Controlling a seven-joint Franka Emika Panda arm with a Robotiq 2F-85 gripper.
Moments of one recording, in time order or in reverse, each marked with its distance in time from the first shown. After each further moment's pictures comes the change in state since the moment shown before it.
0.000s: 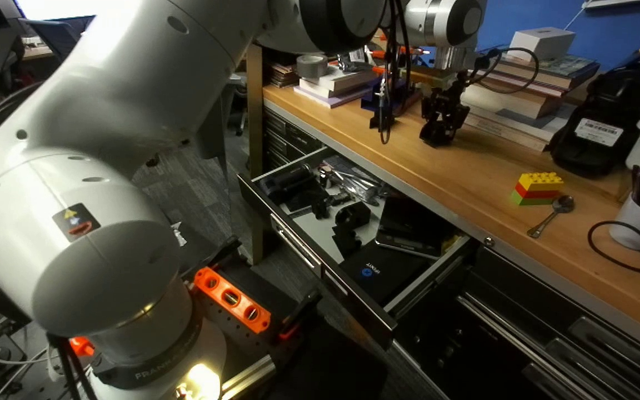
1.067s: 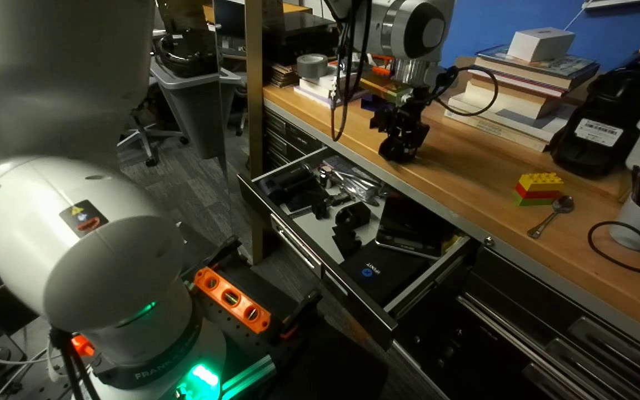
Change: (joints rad) arm 0.048 -0.449 0.020 -0.762 0.015 0.274 0.049
